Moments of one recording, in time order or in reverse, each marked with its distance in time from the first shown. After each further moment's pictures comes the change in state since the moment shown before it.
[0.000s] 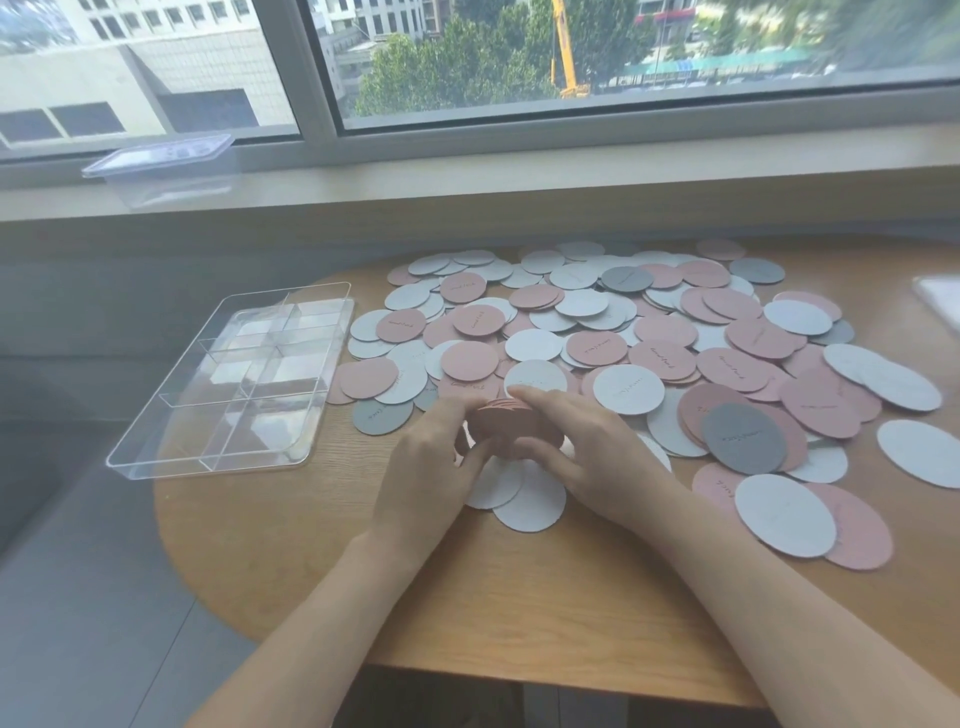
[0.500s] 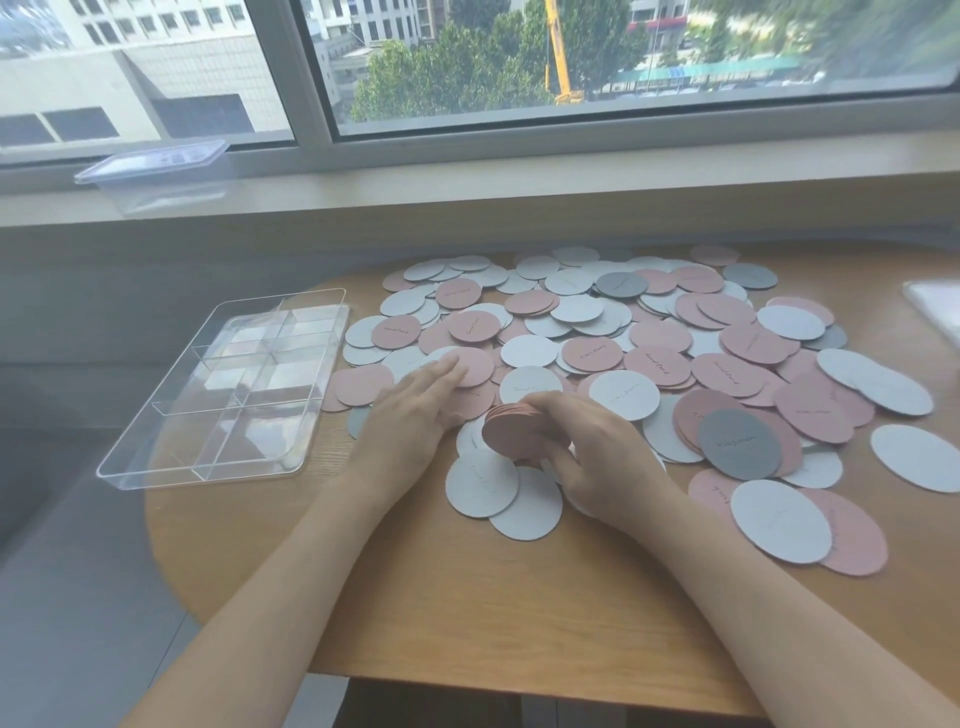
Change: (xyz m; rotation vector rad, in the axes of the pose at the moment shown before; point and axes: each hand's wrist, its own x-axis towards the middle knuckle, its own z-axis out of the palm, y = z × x) left_hand 0.049 -0.045 -0.009 0.336 -0.263 0.014; right_hand 0.000 0.003 -0.004 -0.092 0.057 0.022
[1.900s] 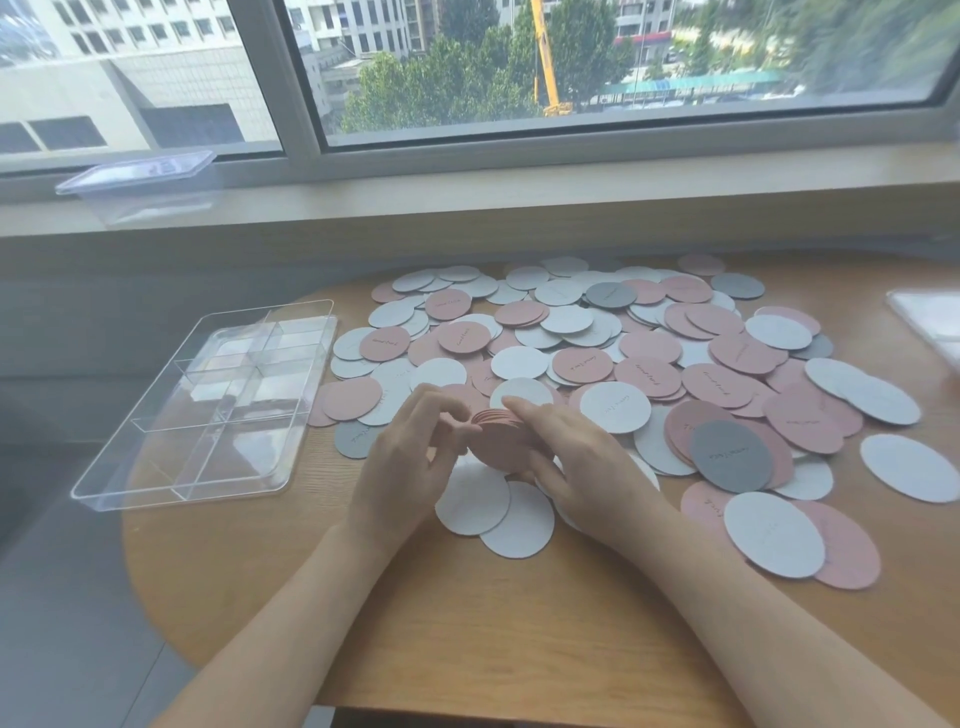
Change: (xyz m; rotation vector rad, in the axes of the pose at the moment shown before) left_hand -0.022 0.032 0.003 -0.384 0.366 0.212; right_hand 0.001 -0.001 0.005 0.022 0.007 -0.034
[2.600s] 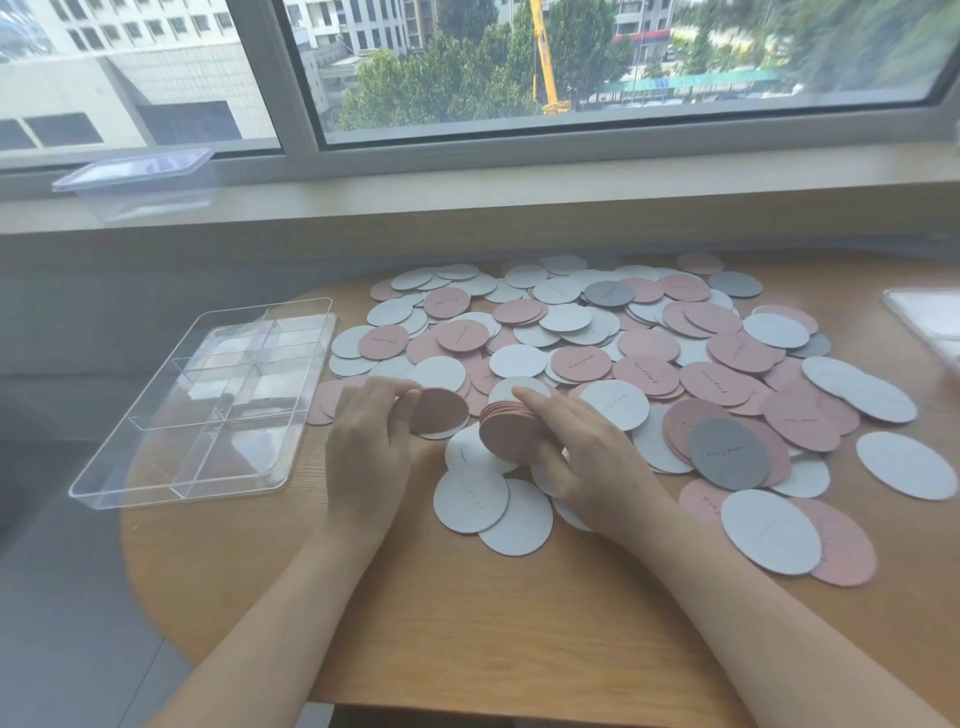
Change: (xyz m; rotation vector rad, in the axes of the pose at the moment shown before) left_hand 0.001 -0.015 -0.012 0.225 0.235 -0.209; right_hand 0.000 0.003 -0.004 -0.027 0.041 0.033
